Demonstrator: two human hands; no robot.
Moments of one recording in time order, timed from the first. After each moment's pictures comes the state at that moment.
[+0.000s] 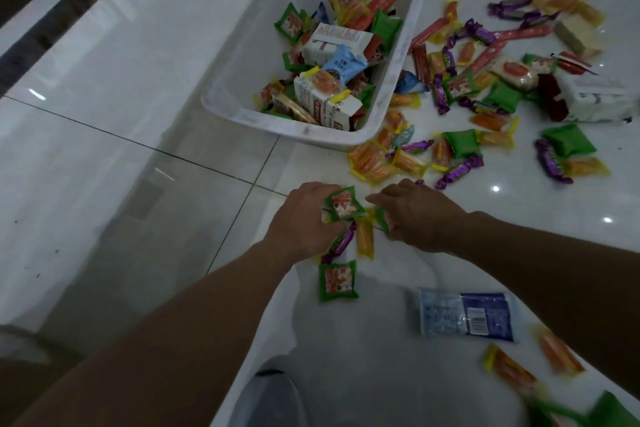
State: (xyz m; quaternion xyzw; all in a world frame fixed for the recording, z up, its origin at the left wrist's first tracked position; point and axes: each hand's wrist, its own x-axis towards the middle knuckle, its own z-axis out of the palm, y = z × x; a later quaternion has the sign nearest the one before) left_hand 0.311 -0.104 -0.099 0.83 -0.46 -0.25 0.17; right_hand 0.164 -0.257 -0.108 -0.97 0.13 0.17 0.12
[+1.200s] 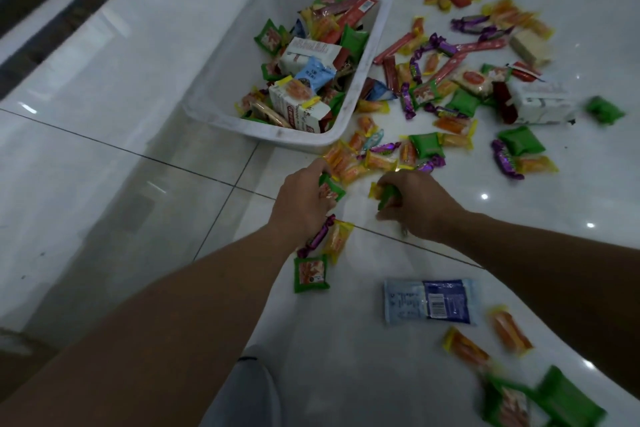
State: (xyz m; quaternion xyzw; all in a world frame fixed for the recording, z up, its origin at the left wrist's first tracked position) left_hand 0.274 -0.139 -0.067 0.84 -0.42 -0.22 0.26; right_hand 0.123 -0.267 -0.078 -0.90 0.29 0.01 0.32
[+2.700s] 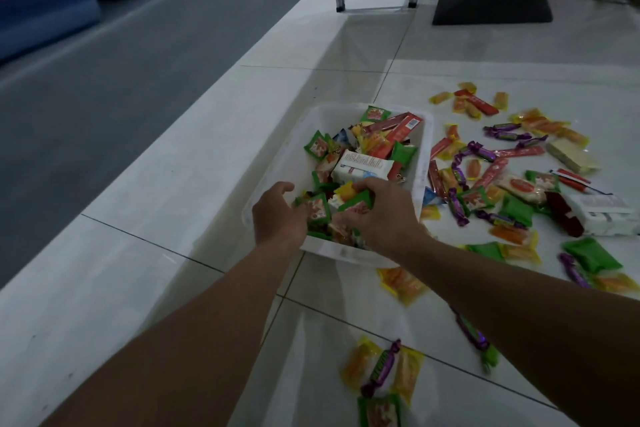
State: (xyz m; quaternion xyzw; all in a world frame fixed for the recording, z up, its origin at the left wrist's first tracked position) left_hand 0.436 -0.175 -0.004 0.90 -0.22 -0.08 0.36; right_hand 0.307 -0.264 0.005 -0.79 0.35 -0.22 0.45
